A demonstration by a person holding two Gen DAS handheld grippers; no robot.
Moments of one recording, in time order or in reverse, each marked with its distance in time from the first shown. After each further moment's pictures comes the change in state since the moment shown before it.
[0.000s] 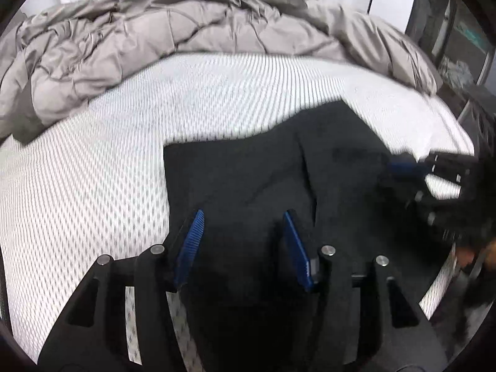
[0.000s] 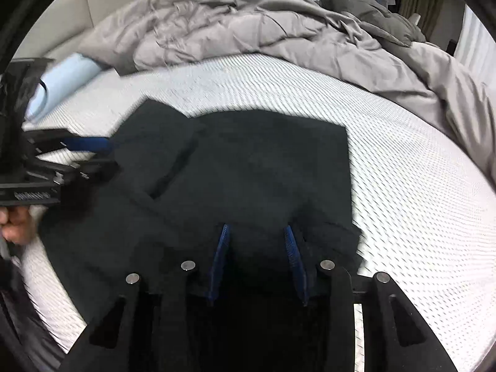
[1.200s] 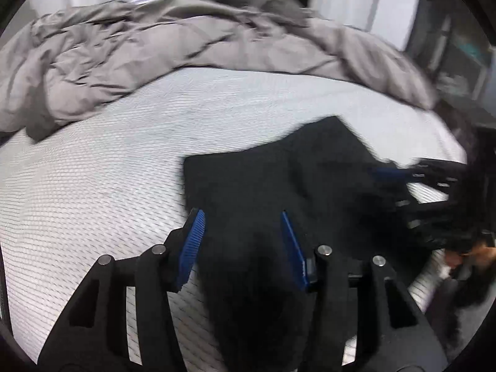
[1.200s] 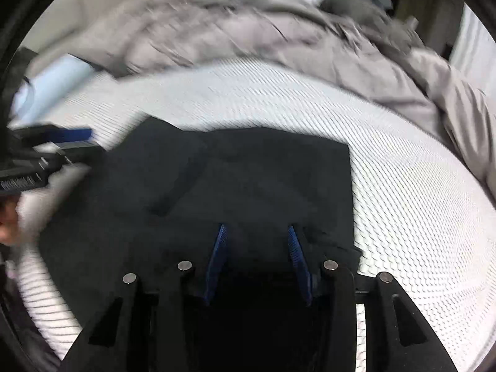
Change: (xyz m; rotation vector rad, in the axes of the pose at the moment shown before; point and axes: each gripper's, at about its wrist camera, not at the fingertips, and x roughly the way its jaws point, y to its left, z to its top) left arm -0.029 -0.007 -0.005 0.001 -0.048 -0.062; right arm -0.013 0.011 0.008 -0.024 -0.019 0.044
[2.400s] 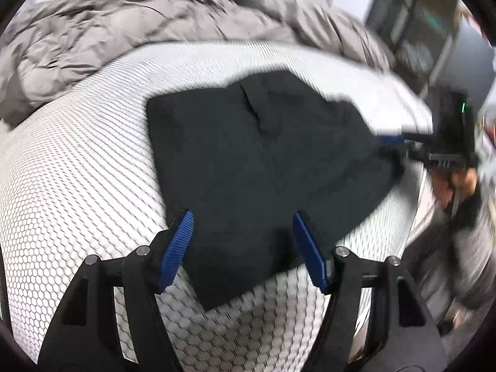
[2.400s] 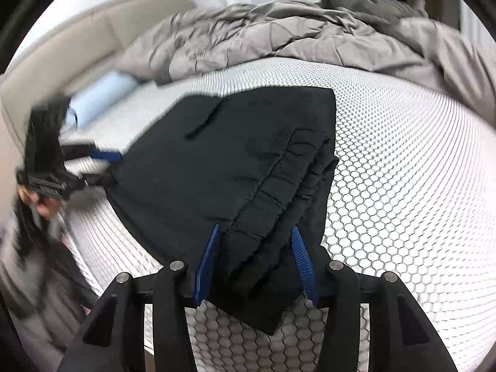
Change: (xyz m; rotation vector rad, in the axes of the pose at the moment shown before) left arm -0.039 0.017 -0.064 0.033 0.053 -0.118; right arm -0.069 -0.086 -0.106 0.175 -0.051 0.192
